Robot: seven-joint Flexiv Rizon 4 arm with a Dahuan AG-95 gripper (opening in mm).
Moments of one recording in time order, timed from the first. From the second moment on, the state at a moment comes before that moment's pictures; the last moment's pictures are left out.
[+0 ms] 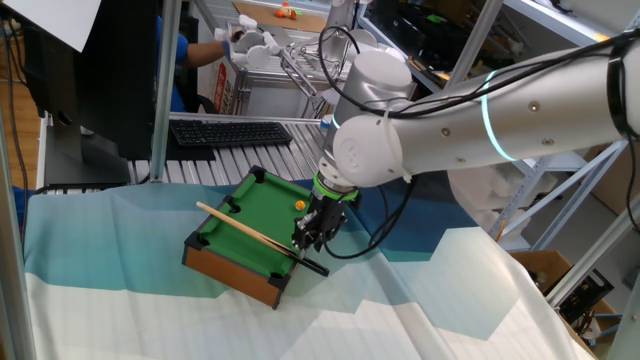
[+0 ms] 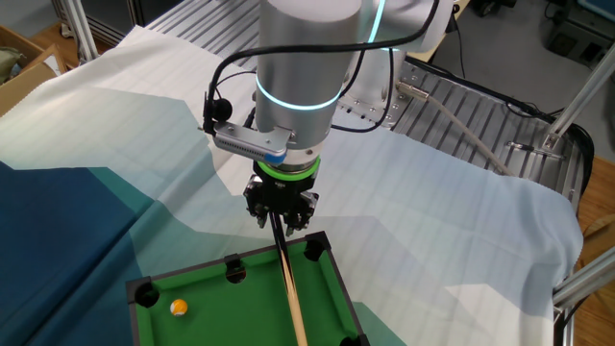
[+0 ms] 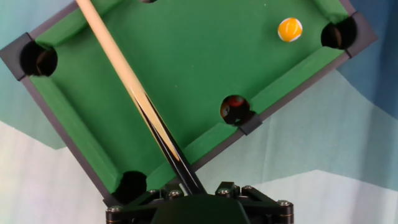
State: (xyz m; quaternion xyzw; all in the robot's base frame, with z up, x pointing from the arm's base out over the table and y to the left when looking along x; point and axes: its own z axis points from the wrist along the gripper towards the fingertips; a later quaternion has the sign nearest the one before) arm 0.571 0.051 0.101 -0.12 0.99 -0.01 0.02
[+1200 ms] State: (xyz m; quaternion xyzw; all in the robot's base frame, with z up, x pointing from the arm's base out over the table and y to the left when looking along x) arm 0.573 0.053 0.083 -0.11 0.99 -0.01 0.02
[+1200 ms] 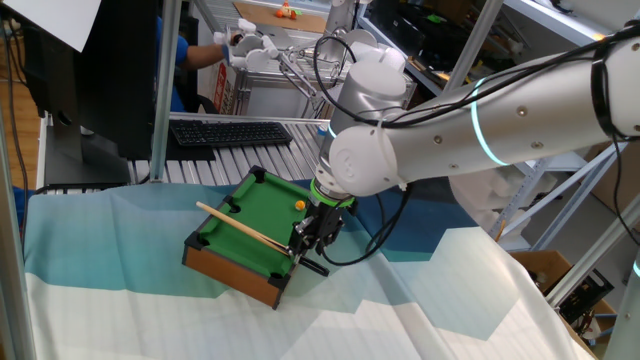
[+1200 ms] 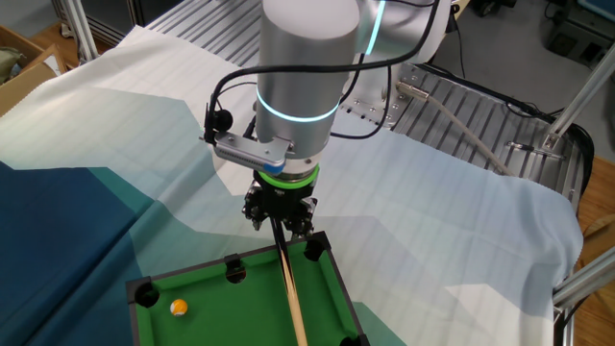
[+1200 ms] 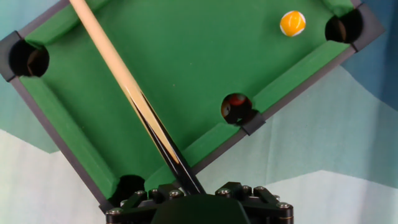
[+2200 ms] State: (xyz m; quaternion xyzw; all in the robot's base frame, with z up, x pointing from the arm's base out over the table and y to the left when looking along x) arm 0.570 0.050 0.068 -0.12 0.99 -0.01 0.02
